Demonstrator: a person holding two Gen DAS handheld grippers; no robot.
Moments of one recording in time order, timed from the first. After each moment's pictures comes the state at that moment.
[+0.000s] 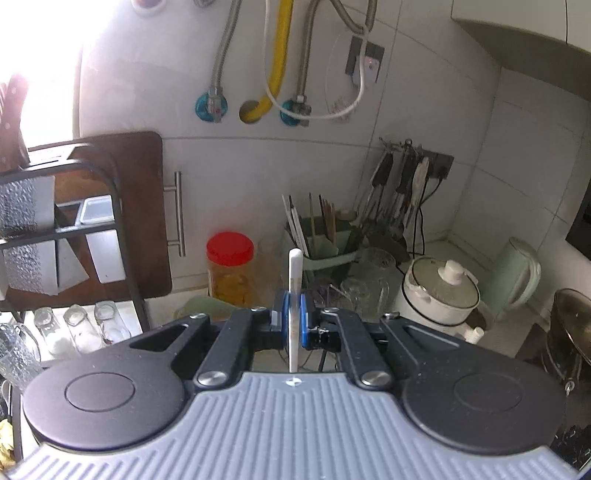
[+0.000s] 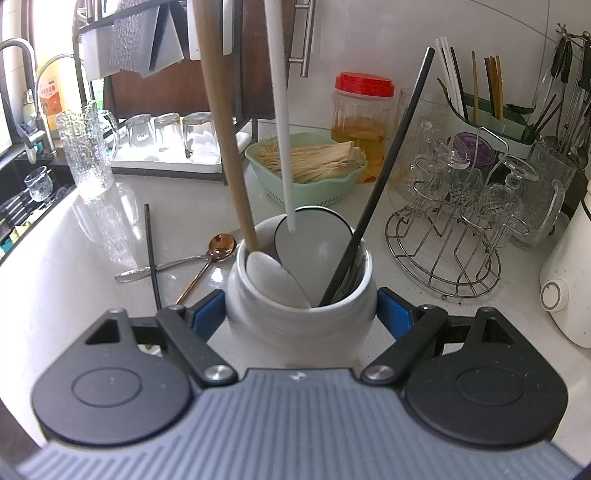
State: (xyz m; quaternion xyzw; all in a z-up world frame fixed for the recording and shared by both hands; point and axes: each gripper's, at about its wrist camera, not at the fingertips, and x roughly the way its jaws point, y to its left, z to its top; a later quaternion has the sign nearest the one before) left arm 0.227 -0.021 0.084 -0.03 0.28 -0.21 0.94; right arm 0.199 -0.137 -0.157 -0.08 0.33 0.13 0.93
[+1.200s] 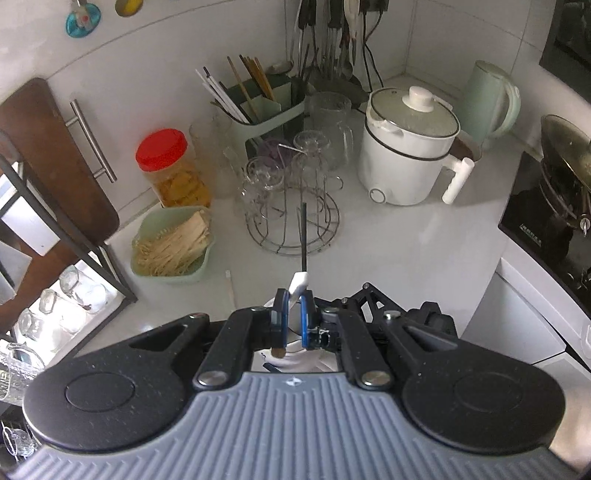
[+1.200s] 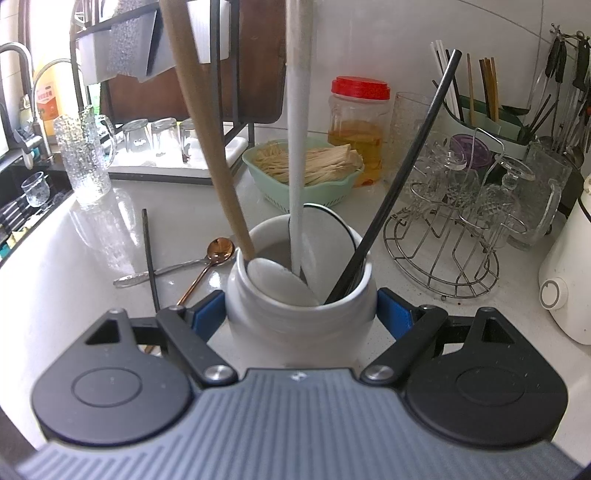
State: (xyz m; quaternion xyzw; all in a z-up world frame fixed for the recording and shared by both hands) left arm 0.248 -0.085 0.022 0.16 0.44 -0.29 0.83; right arm 0.197 -0.137 -0.159 -0.07 0.33 0.12 0.93
